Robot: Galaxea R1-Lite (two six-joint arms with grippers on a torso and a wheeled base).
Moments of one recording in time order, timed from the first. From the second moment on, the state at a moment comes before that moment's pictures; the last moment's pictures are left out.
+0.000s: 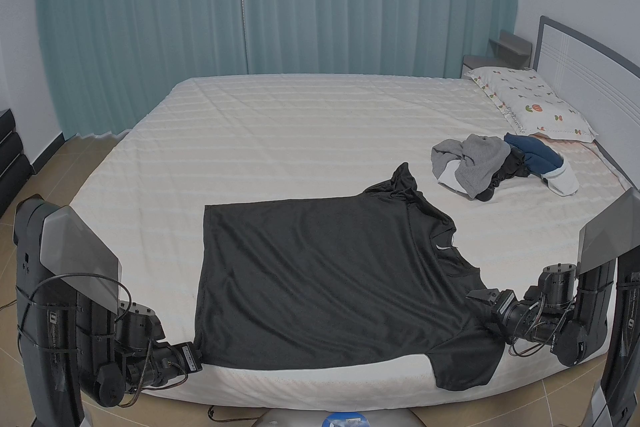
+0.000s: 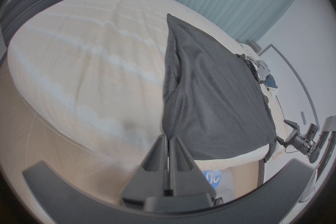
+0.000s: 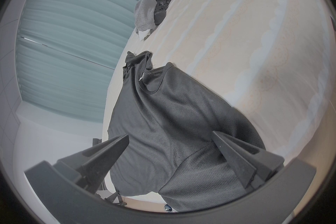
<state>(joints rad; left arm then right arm) -0.21 2.37 -0.02 -1.52 -0.09 -0.55 0.09 2.33 -0.17 -1.55 0.26 0.97</state>
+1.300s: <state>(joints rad) -0.24 2.27 -0.02 -1.29 0.05 -0.51 0.08 2.28 -0.10 -1.55 0.14 0.67</state>
